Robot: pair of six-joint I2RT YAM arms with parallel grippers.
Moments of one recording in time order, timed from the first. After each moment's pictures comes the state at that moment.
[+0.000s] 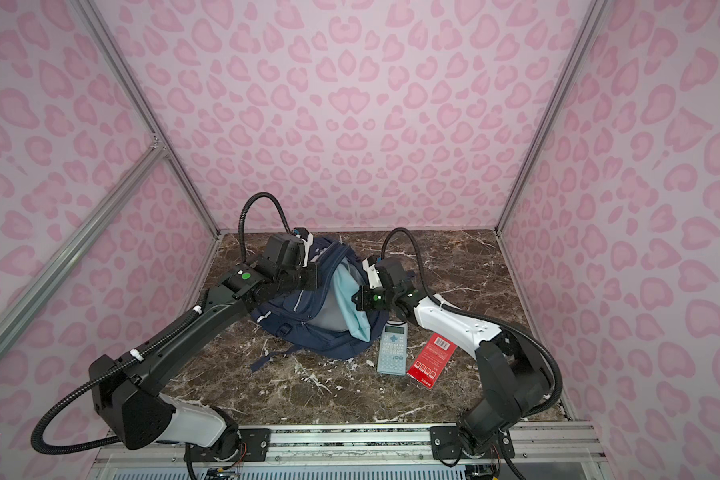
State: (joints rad) left arm -0.61 1.46 1.42 -0.69 -0.09 -0.42; right arm 0.62 1.63 1.06 -0.13 -0.38 0.62
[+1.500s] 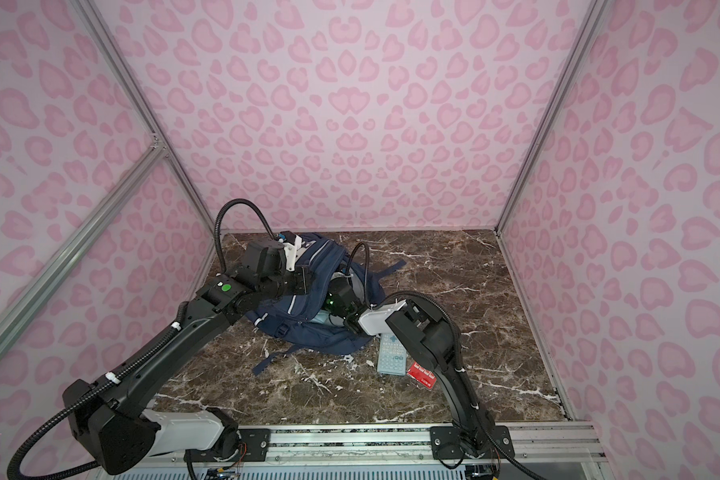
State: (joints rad) left arm -0.56 1.32 1.28 -0.62 0.07 -0.47; right arm 0.81 2.19 1.26 0.60 -0.08 0.99
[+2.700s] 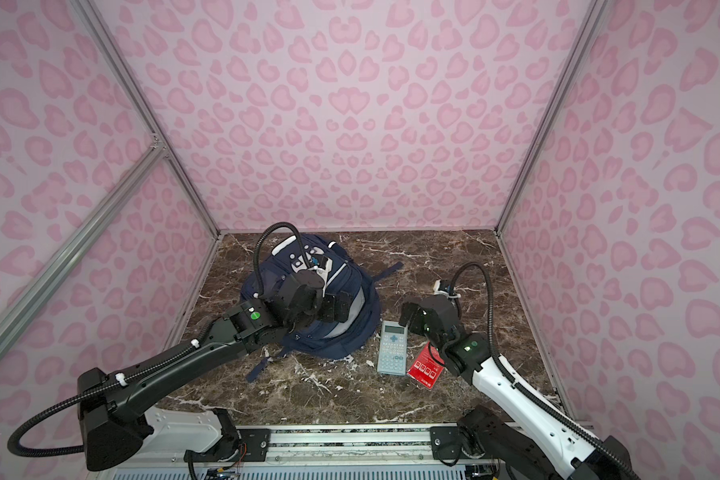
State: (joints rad) left arm -0.94 1.36 1.20 -0.52 -0.26 -0.50; right arm 0.48 0.88 0.63 -0.46 0.22 0.74
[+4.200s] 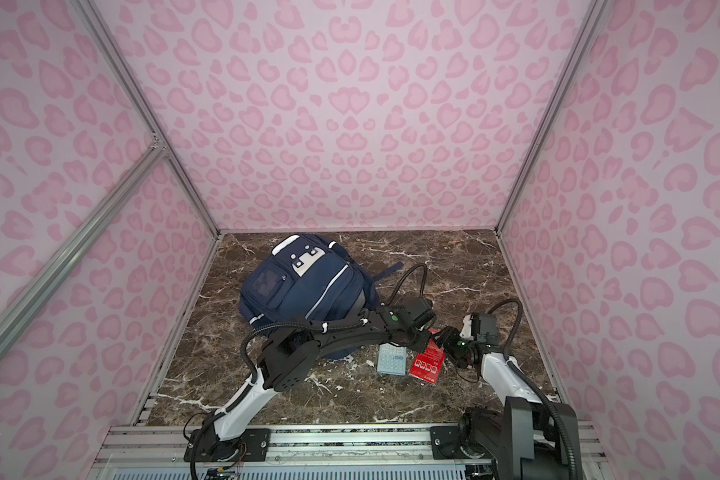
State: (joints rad) left arm -1.11 2.39 1.89 -0.55 0.01 -0.52; right arm -0.14 1.20 0.36 -0.23 -0.51 0.66
